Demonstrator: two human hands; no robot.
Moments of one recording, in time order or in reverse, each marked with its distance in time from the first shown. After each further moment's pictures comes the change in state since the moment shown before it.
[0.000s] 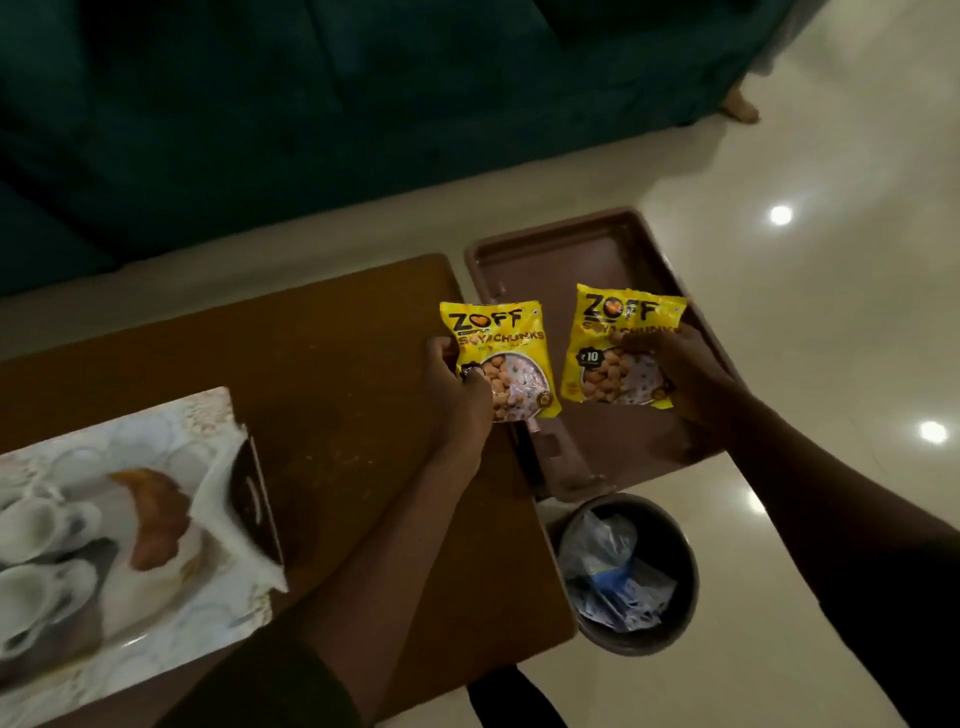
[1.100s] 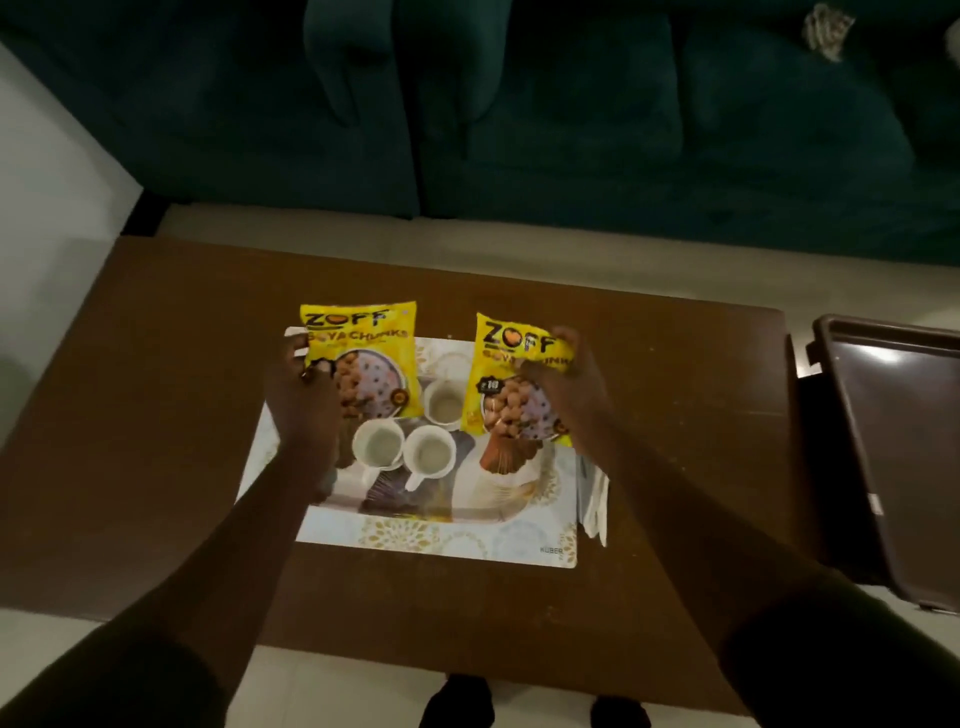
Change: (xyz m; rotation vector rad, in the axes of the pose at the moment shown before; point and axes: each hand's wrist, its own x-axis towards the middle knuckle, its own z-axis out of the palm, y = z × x) left_hand 0.051 -0.110 -0.537 0.044 0.686 -0.027; right_hand -0.152 0.041 0.505 -0.340 -0.305 -0.201
